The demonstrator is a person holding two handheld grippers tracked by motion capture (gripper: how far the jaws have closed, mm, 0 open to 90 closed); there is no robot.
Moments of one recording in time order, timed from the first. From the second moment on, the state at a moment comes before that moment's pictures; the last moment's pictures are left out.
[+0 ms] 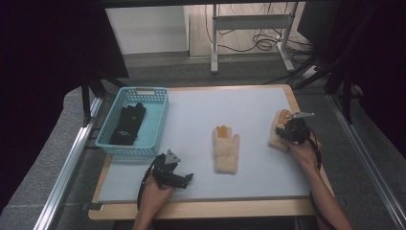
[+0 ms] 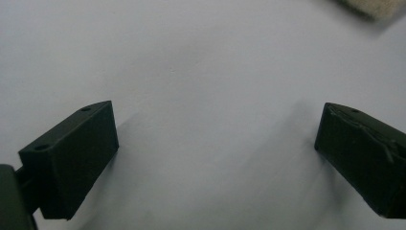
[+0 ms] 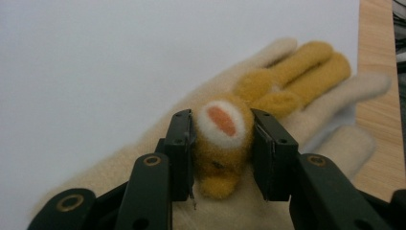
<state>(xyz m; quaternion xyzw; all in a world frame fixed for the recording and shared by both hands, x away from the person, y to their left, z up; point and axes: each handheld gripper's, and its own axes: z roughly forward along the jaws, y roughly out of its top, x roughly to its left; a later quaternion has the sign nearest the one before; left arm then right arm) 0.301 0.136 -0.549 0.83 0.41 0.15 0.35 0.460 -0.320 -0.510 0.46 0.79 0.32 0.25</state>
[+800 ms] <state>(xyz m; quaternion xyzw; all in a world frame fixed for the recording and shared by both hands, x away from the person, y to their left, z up) 0.300 0.136 -0.550 0.83 0.41 0.15 0.35 0.387 -0.262 -0.444 0.36 0.81 0.41 0.20</state>
